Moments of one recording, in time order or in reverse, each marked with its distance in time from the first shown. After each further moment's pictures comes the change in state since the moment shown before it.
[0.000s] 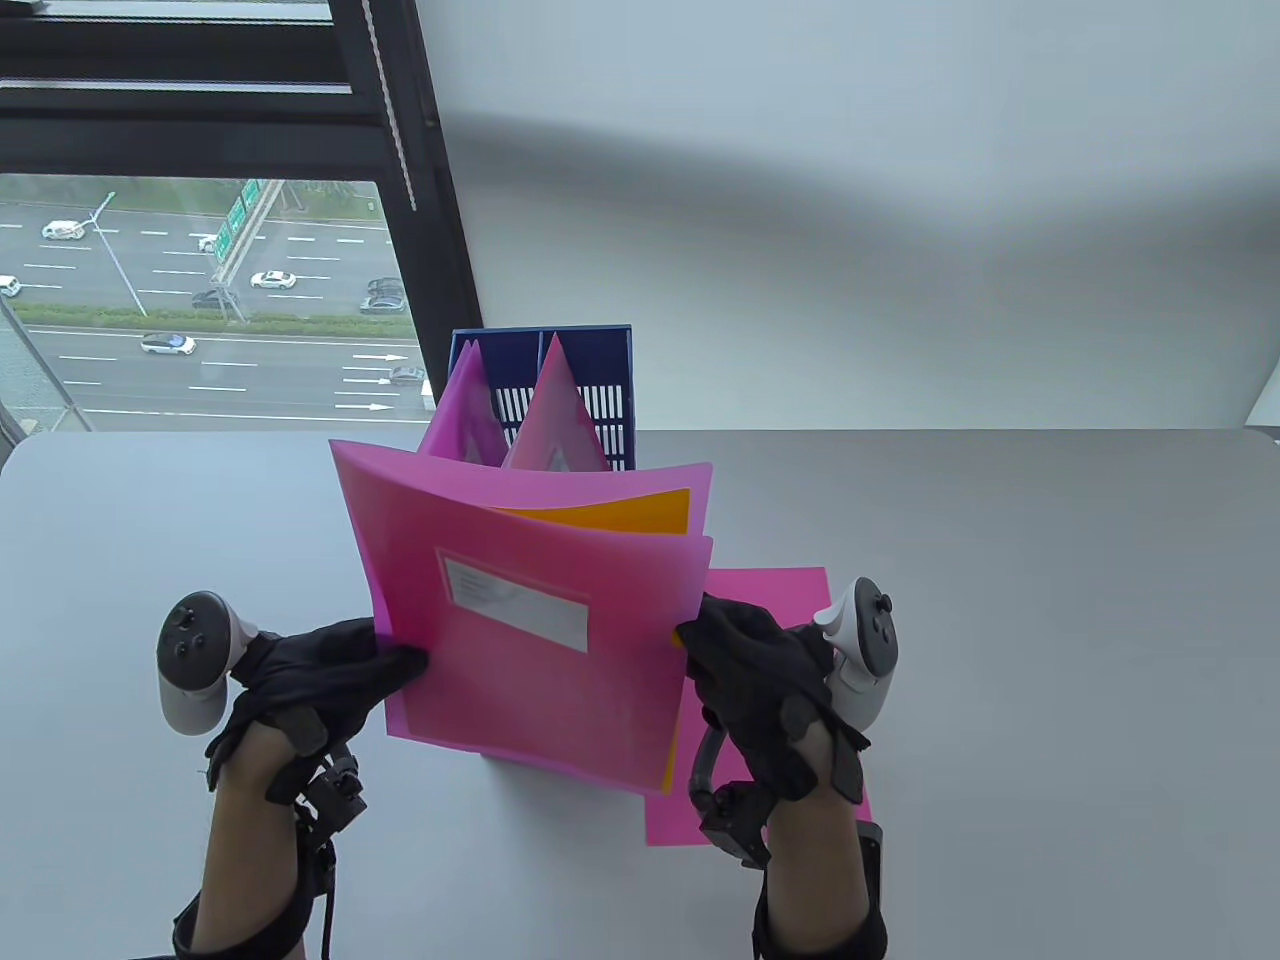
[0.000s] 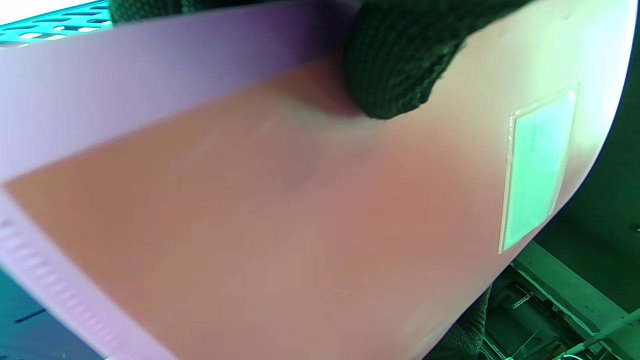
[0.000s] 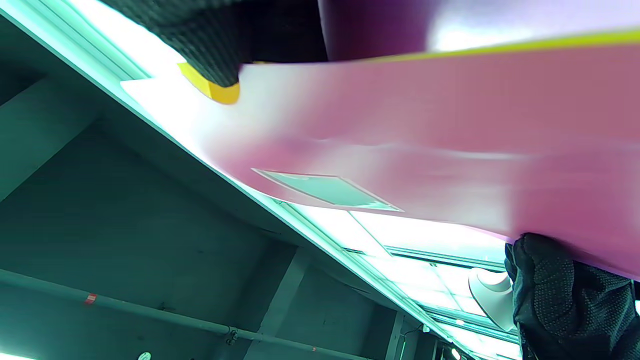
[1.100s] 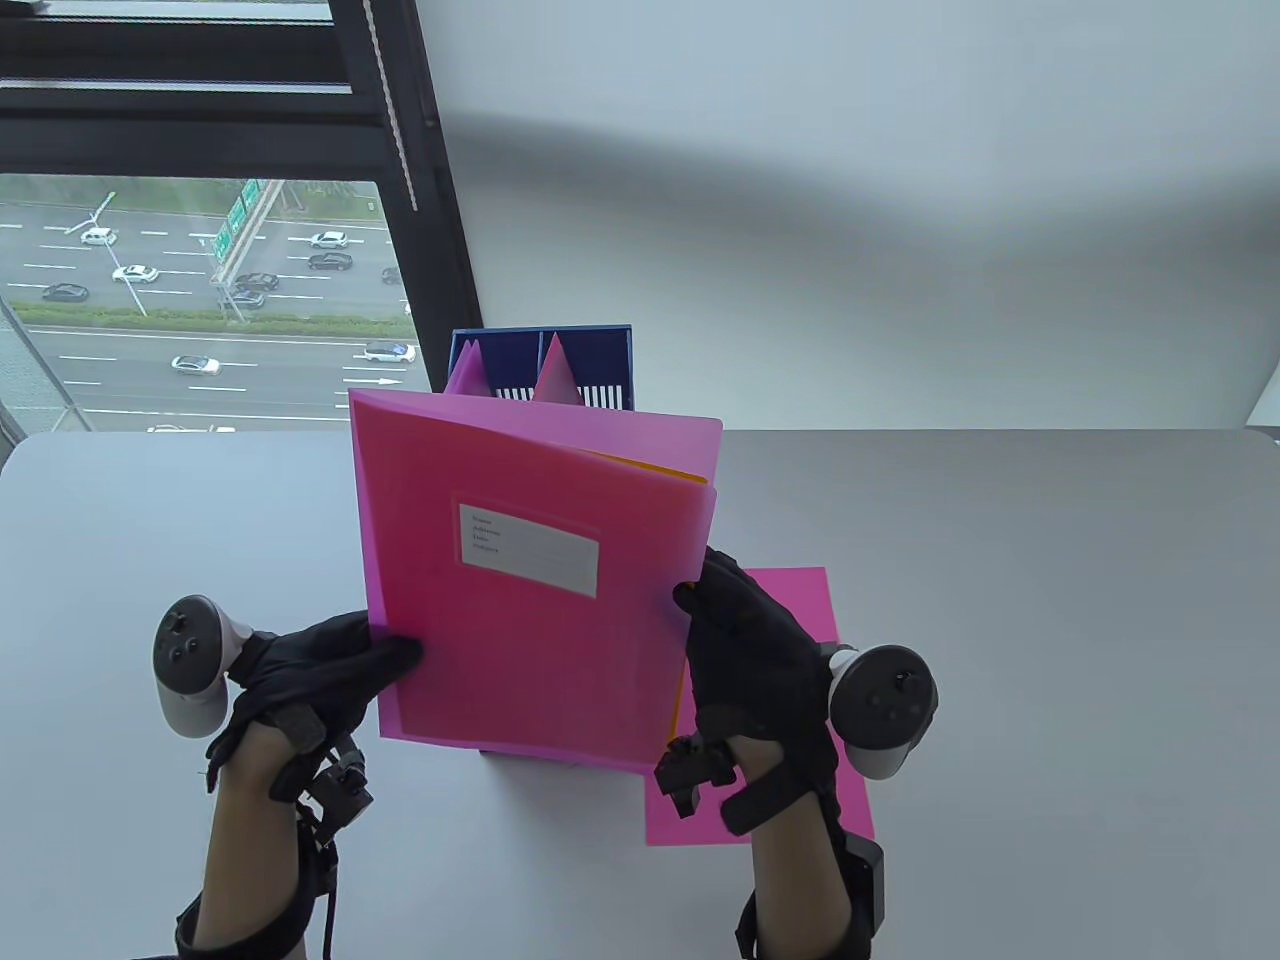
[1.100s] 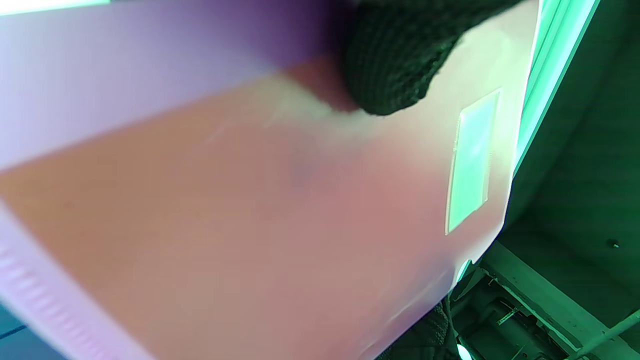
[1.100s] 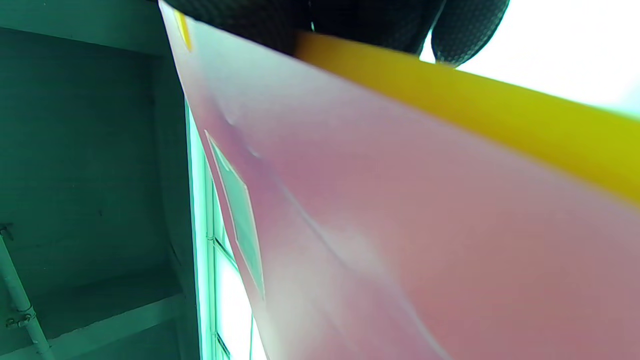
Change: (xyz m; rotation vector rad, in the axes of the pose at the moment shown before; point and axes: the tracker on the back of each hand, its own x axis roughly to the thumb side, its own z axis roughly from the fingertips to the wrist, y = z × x) left_hand -0.004 0.003 0.001 0.058 -0.042 0.020; right_hand 0.030 0.011 0.013 -0.436 -0.195 0.740
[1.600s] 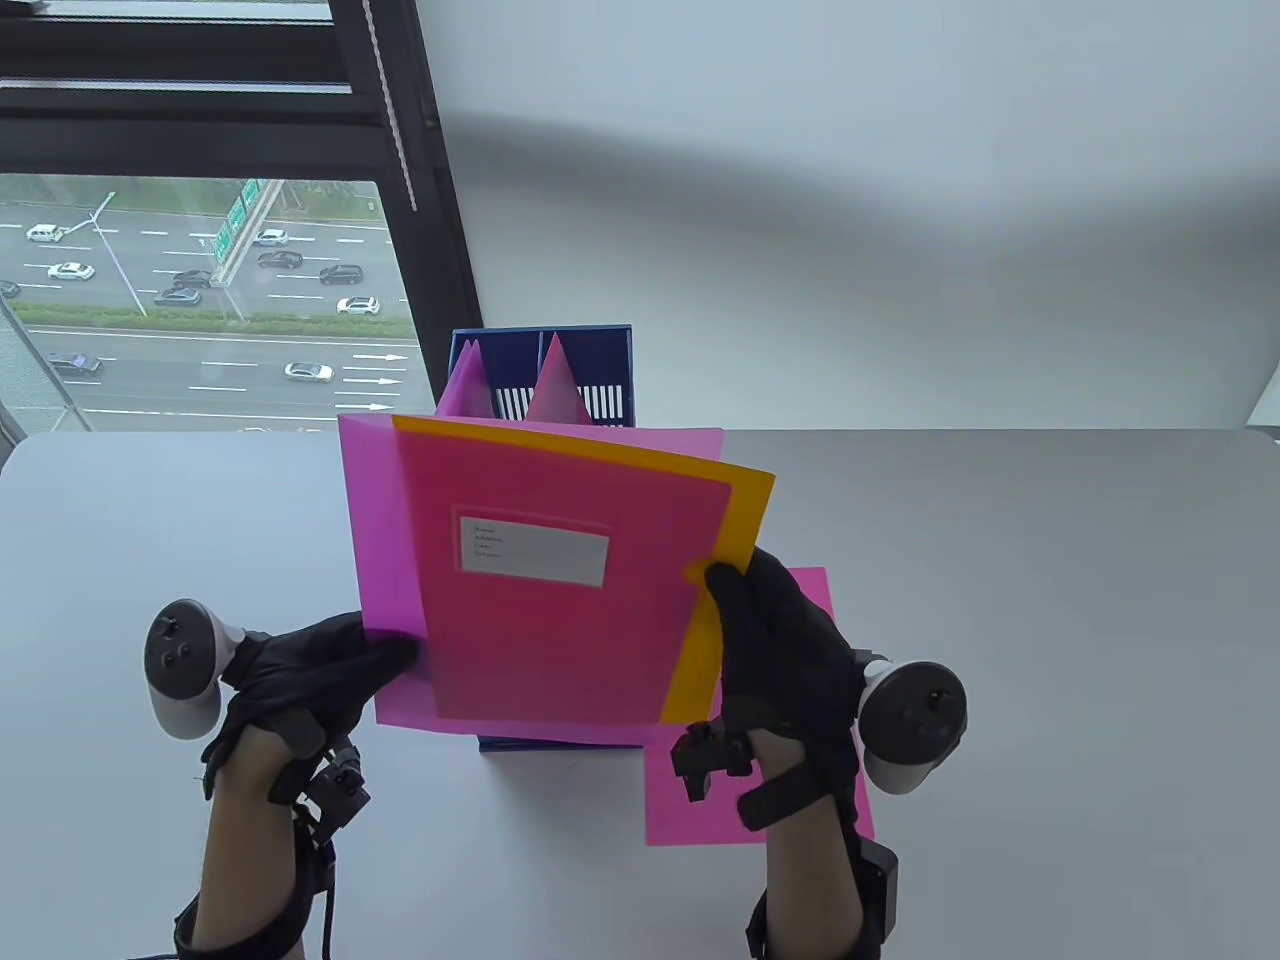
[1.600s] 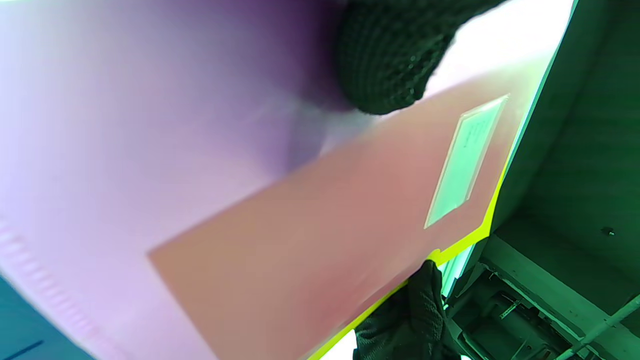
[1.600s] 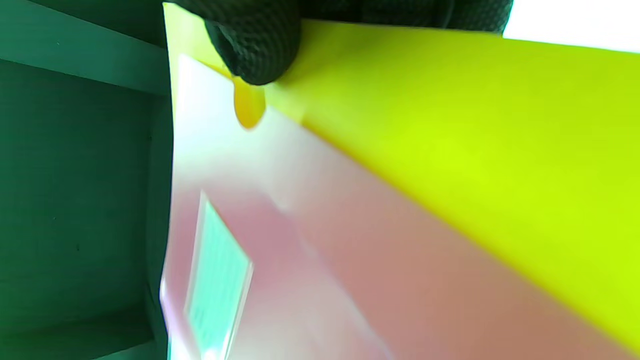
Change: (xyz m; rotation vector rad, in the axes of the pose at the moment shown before) left_hand 0.005 0.006 0.005 0.028 -0.027 -0.054; right_hand 0.002 -0.025 0.005 -0.173 -0.003 0.049
